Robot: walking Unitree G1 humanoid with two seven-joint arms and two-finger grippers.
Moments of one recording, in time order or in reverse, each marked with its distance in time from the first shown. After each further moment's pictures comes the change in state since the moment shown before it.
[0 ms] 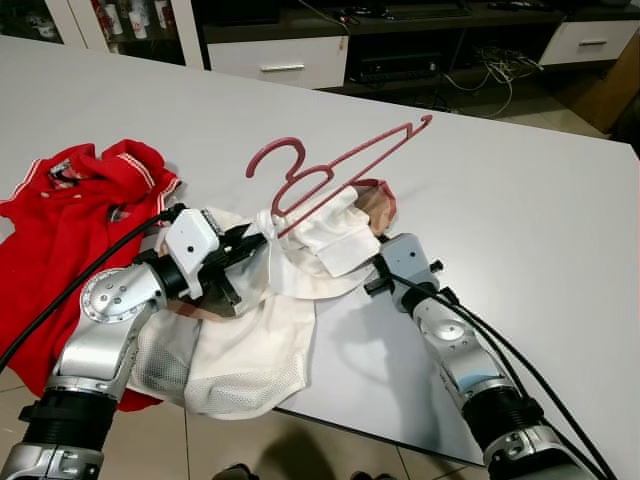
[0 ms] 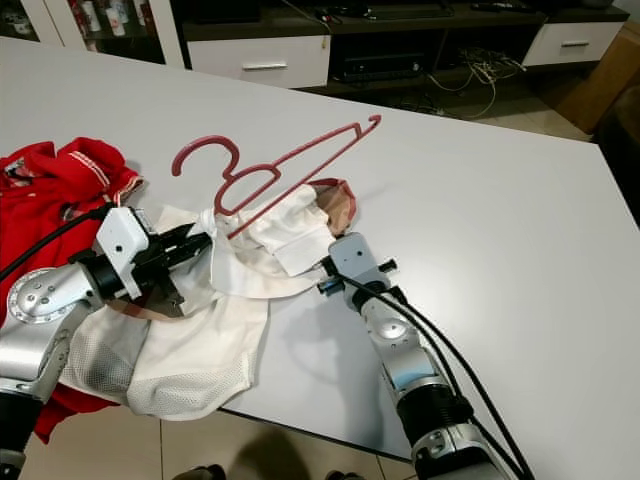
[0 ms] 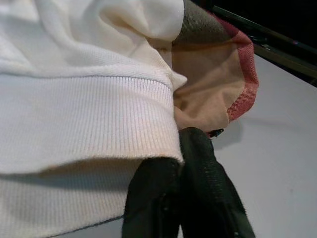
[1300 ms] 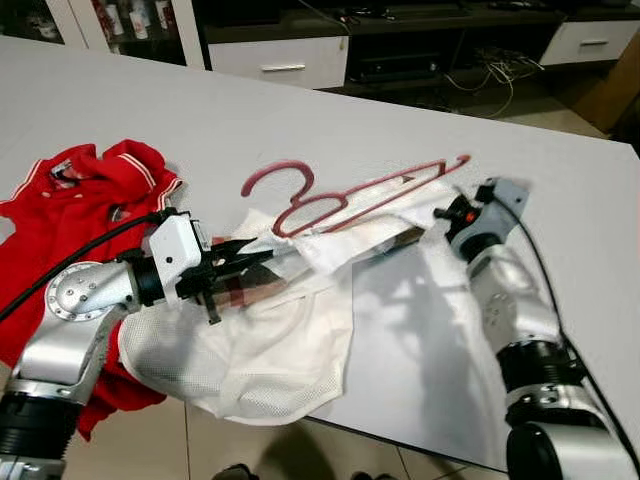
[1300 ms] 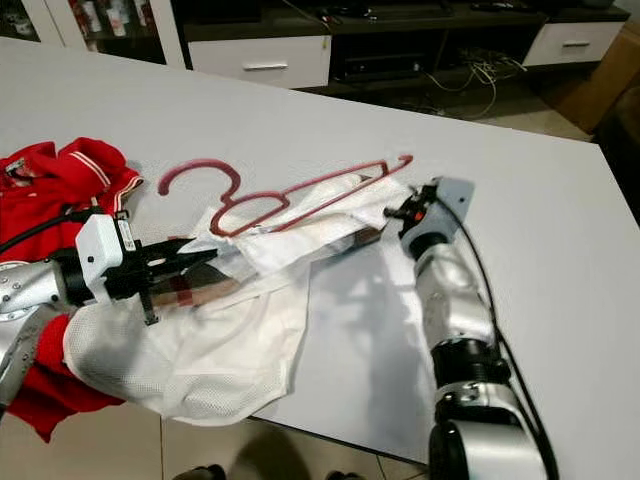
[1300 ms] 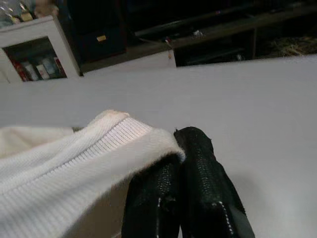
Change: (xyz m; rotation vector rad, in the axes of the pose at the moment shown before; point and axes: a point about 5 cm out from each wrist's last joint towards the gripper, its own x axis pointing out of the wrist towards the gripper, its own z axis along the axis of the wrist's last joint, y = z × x) left arm -0.020 0.000 0.018 0.055 0.013 -0.230; right arm 0.005 -0.097 0.039 0.561 -0.113 -0.267
